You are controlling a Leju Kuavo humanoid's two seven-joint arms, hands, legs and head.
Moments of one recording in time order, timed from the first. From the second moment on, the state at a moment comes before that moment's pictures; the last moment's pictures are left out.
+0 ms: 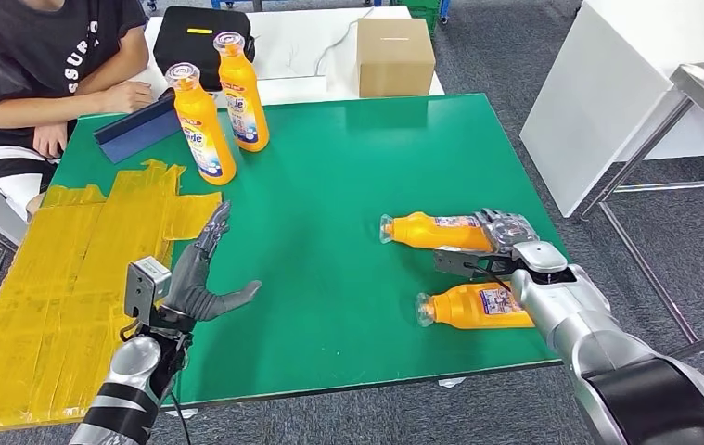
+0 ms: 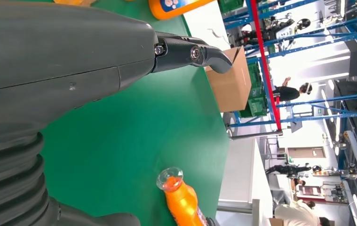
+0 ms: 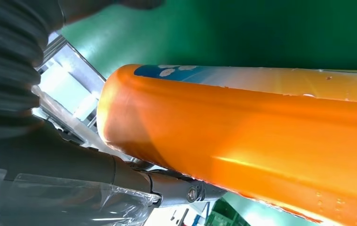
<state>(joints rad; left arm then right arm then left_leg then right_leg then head) -0.26 -0.06 -0.16 -1.17 0.01 -0.10 -0.39 -0.77 -0.21 0.46 -0.42 1.19 0.03 -0.05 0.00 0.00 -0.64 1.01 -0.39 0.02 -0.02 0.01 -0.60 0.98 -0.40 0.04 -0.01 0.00</state>
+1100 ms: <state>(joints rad) -0.29 -0.06 -0.17 -1.12 0.02 -0.10 -0.40 -0.77 -0.19 0.48 -0.39 1.18 0.10 -0.05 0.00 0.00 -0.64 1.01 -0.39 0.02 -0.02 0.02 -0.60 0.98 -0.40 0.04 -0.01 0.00</state>
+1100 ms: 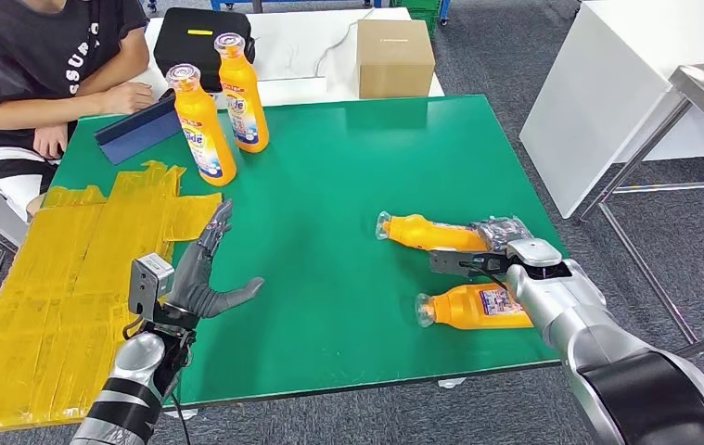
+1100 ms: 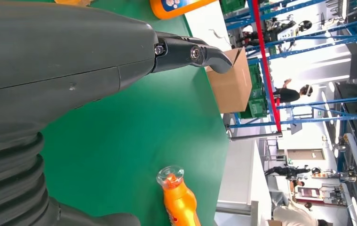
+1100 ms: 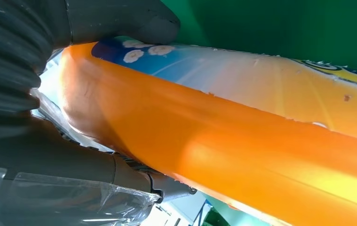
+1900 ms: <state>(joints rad) -0.24 -0.05 -0.17 -1.18 0.03 -0.09 -0.40 -0.60 -0.15 0.36 -0.54 0.99 -0.38 -0.20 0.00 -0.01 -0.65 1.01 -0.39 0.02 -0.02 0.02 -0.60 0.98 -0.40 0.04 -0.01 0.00</state>
